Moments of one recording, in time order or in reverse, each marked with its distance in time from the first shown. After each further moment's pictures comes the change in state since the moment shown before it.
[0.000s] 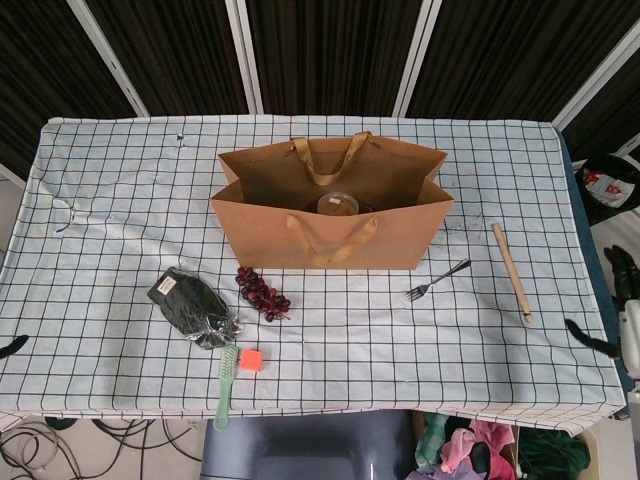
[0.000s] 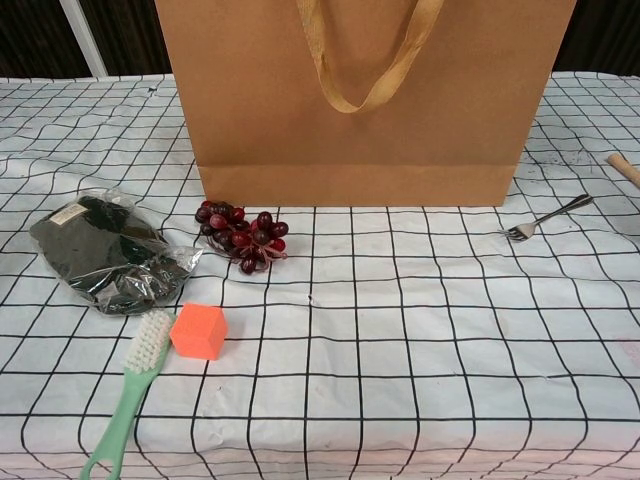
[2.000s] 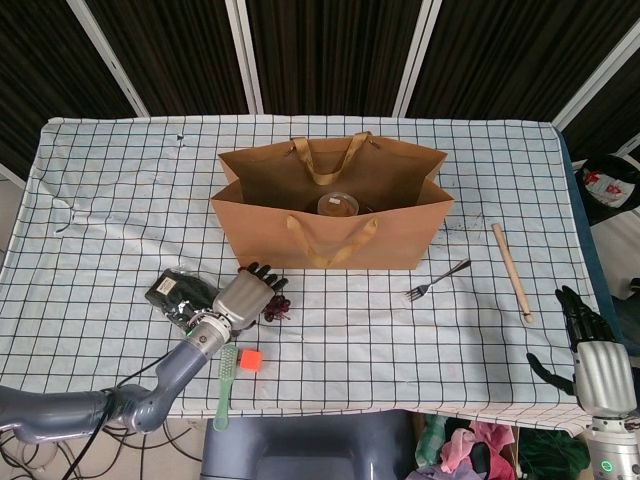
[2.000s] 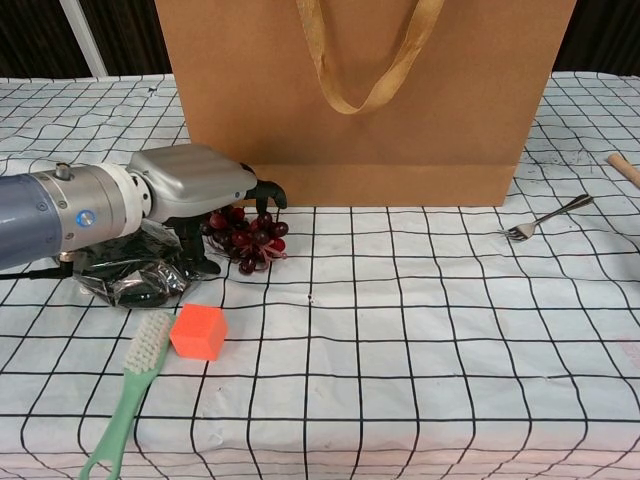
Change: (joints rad) left arm -0.788 -0.643 -0.016 0.149 -0.431 -0.576 0.914; right arm -0.136 -0.194 0.023 0.137 -0.213 0.029 -0.026
